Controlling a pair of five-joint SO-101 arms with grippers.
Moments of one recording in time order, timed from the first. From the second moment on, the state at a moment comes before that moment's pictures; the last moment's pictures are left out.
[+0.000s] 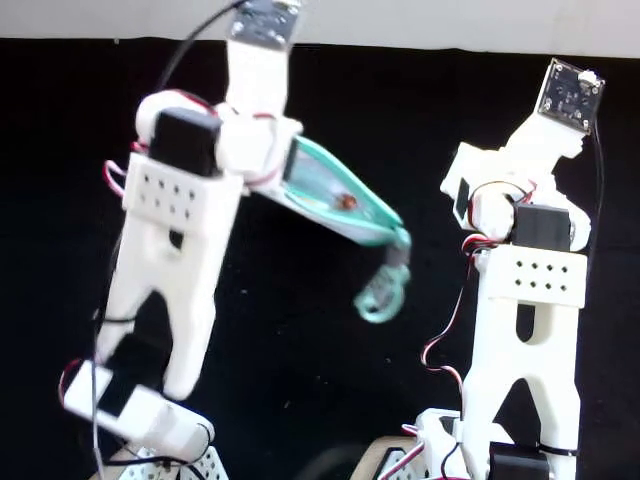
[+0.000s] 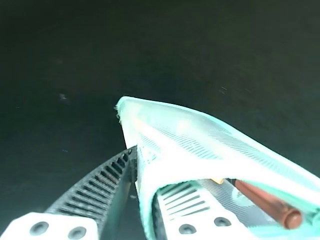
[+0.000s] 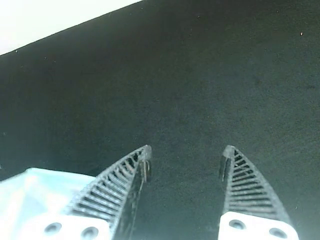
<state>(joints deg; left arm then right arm) 17.7 0.0 -35.3 100.9 9.2 1.8 -27.3 14.8 61.9 -15.2</state>
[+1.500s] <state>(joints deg) 9.5 29.2 -49.8 92.4 10.2 0.8 -35.8 19.1 77.8 13.1</state>
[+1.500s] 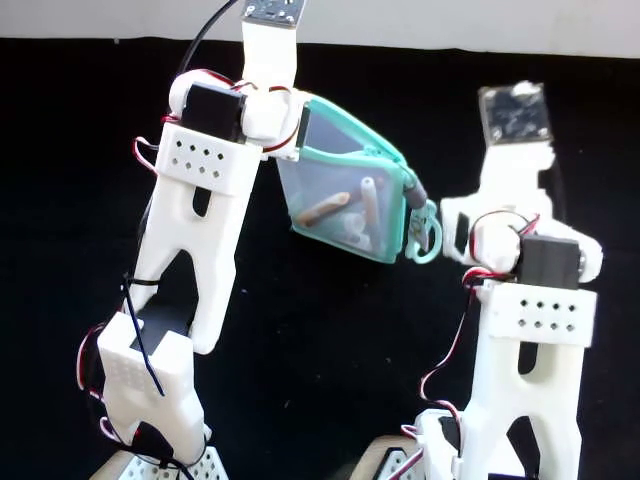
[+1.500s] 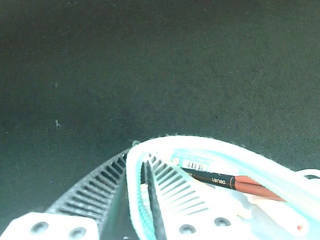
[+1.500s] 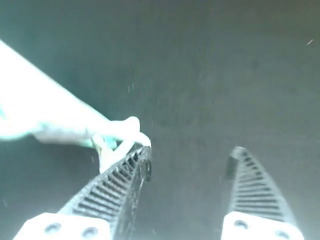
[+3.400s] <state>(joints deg) 12.1 29.2 -49.9 92.6 6.5 -2.1 -38.4 65.5 9.6 13.3</state>
